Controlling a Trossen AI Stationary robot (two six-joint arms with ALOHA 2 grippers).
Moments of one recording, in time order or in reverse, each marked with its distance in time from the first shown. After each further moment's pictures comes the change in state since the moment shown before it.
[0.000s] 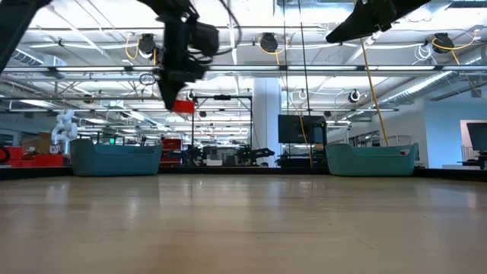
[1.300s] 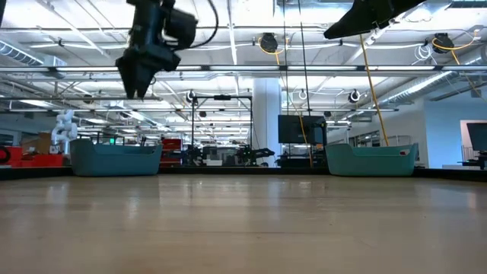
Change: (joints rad) left arm -0.003 -0.222 -0.208 -0.173 0.199 -0.224; right arm -0.001 0.000 0.000 0.041 0.000 -0.037
